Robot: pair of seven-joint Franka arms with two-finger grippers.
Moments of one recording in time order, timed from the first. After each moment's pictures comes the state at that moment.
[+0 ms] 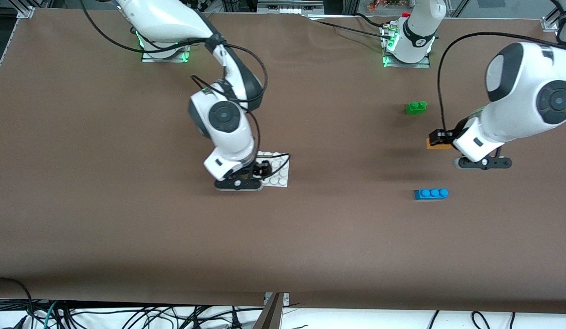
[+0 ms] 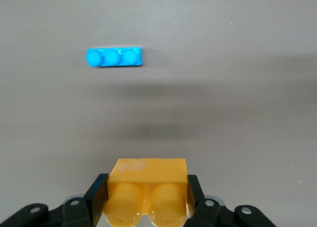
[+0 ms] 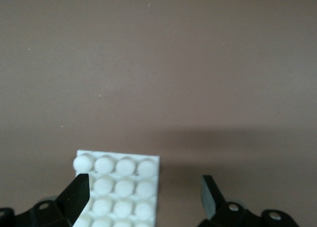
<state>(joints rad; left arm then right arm) -0.04 0.18 -0.10 -1.80 -0.02 1.77 -0.17 0.59 0.66 -0.03 -1.40 -0.04 2.17 0.56</state>
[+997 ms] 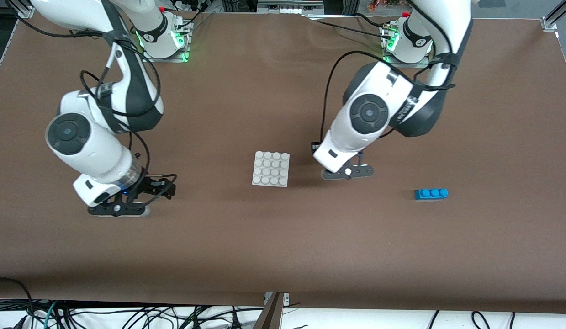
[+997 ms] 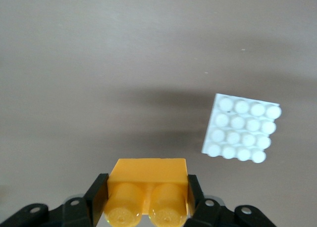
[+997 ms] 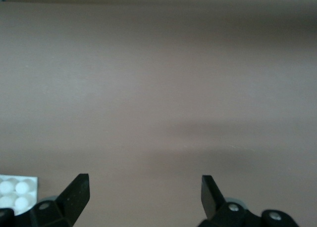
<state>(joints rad) -0.49 0.59 -0.10 -1.31 -0.09 1.78 -0.68 0.27 0.50 -0.04 -1.39 -0.04 1.98 0.25</state>
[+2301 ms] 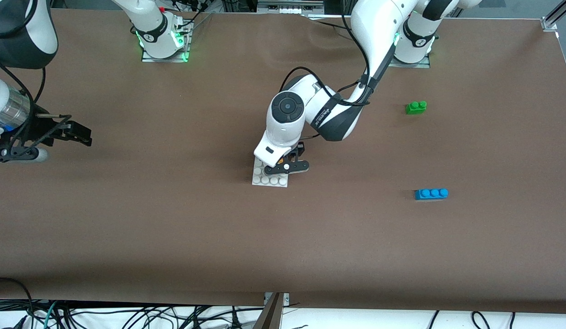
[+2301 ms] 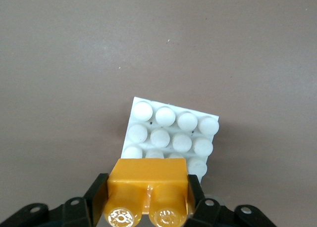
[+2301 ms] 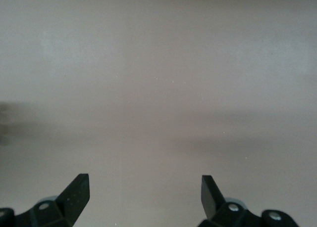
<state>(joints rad) -0.71 0.83 -0.04 -1.17 -0.07 2.04 -0.90 0.07 0.15 -0.04 -1.59 -0.04 1.71 0.00</state>
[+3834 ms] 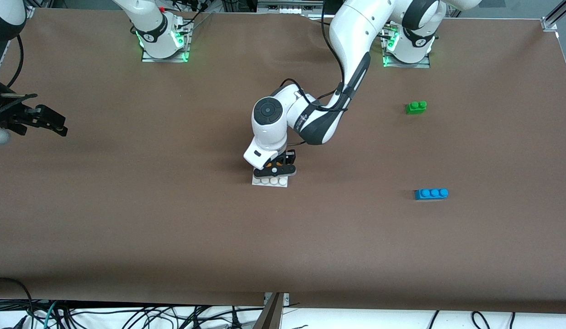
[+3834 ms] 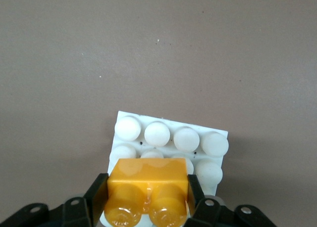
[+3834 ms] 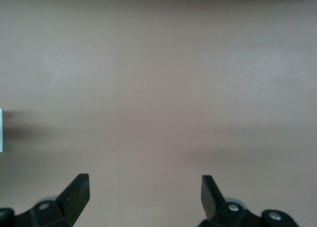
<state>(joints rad) -0.85 0.96 0.10 -1.09 -0.07 2.10 -0.90 0.00 0.08 -0.02 -1.58 -0.04 1.70 -0.01</state>
